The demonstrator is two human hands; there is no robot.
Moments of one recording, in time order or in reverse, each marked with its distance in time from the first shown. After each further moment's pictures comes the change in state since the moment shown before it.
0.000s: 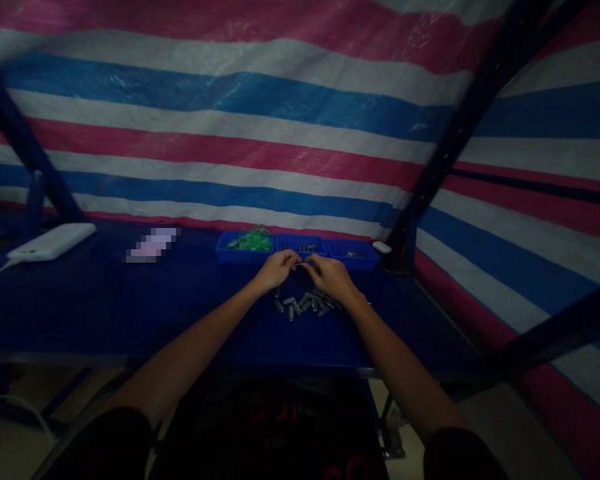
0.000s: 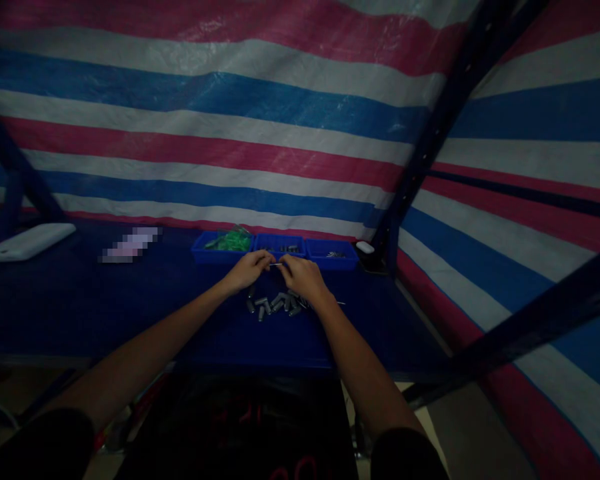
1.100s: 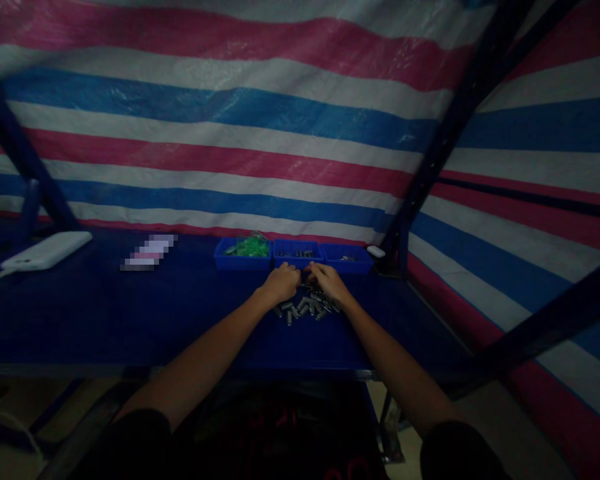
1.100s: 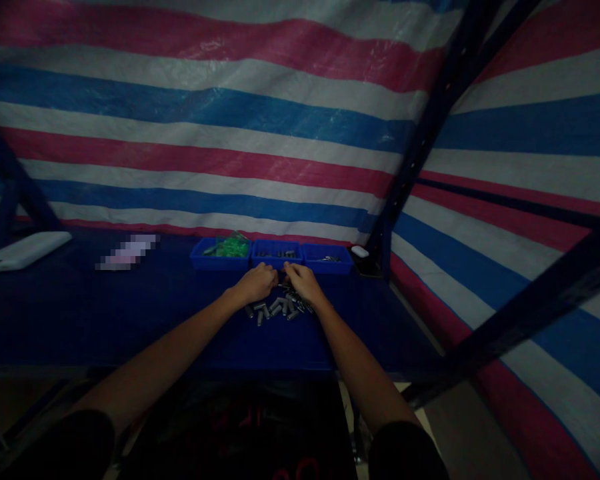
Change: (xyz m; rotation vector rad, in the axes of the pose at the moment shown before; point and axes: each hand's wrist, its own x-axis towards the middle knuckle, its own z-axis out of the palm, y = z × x) left_hand -0.006 0.009 0.018 0.761 -0.231 0.206; right_hand 0.002 0.031 0.035 0.657 -0.025 0.347
